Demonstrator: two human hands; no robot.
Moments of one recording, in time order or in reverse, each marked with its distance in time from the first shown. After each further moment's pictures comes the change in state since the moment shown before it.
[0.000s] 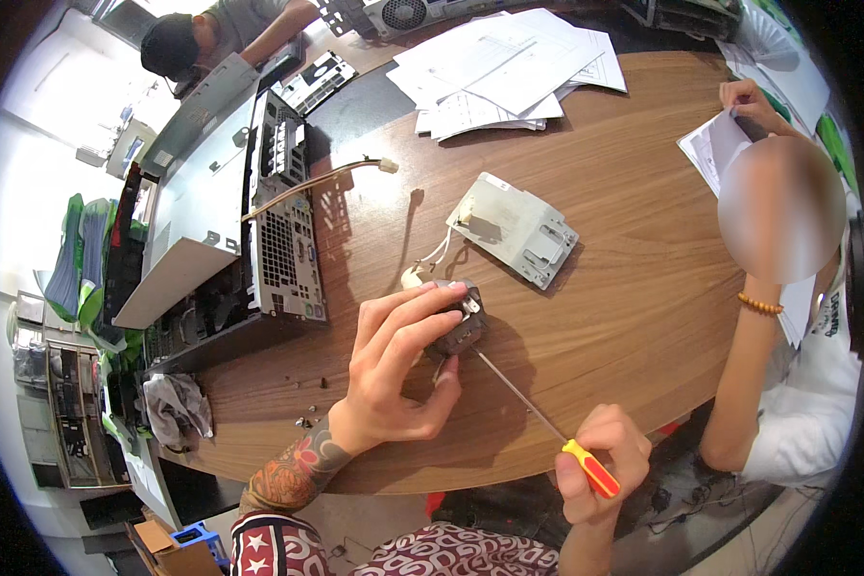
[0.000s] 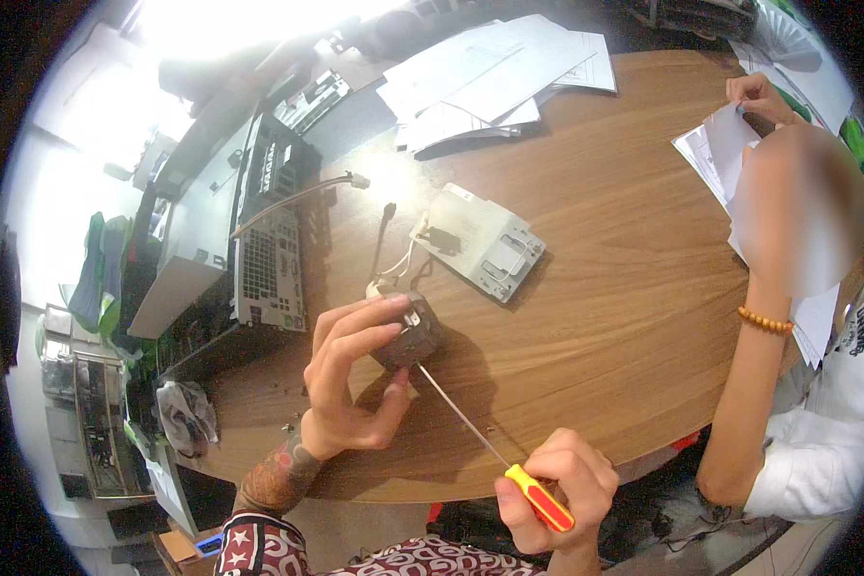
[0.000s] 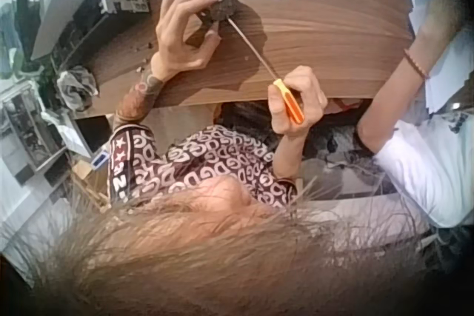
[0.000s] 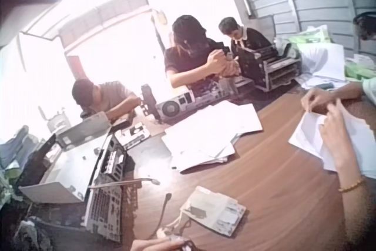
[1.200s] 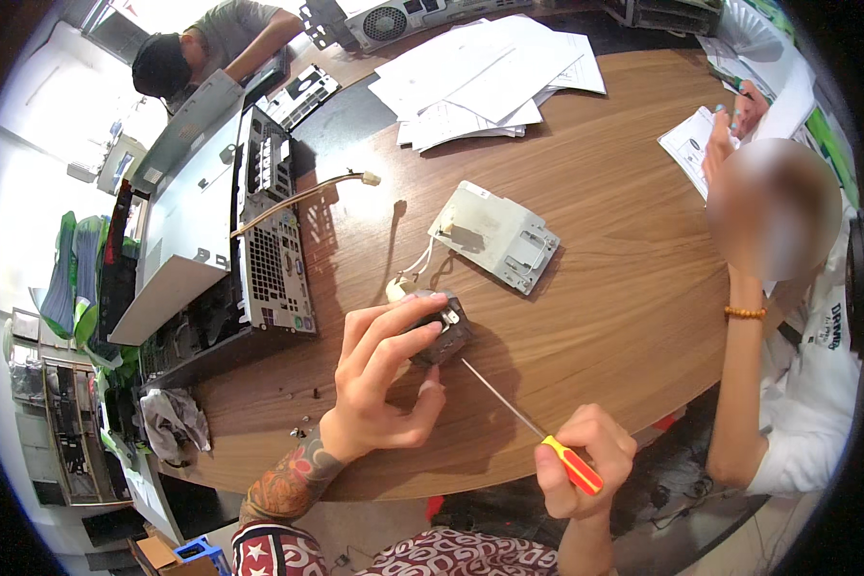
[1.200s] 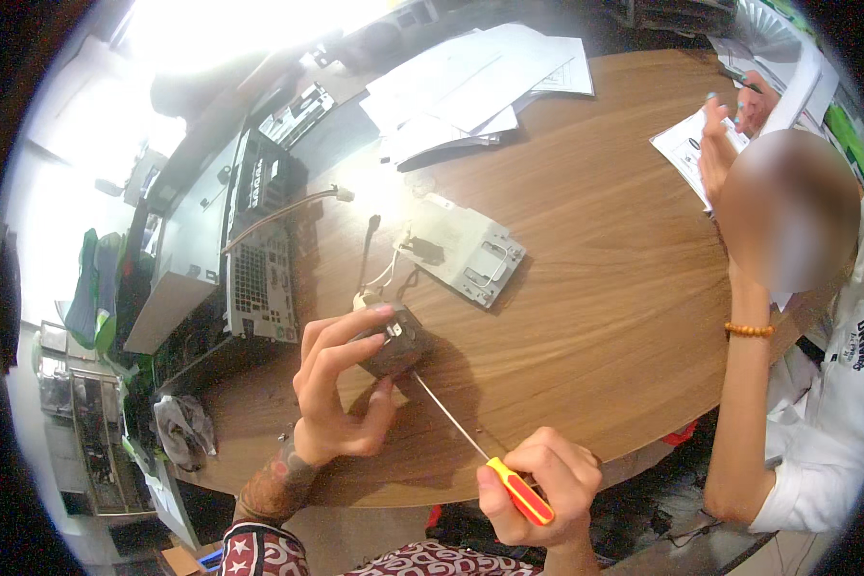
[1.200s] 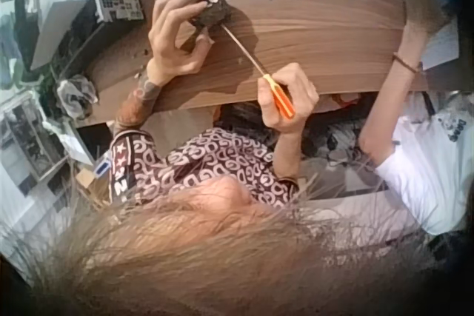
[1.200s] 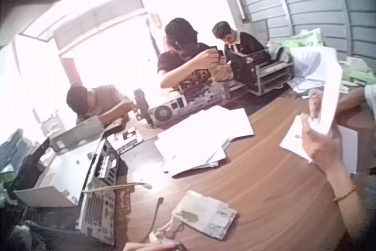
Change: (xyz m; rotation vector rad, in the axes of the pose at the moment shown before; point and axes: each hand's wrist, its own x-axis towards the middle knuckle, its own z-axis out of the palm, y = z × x) left_hand -0.002 -0.001 -0.001 -0.043 0.028 -0.003; right_hand 0.000 -0.002 0.004 -0.089 -0.009 -0.023
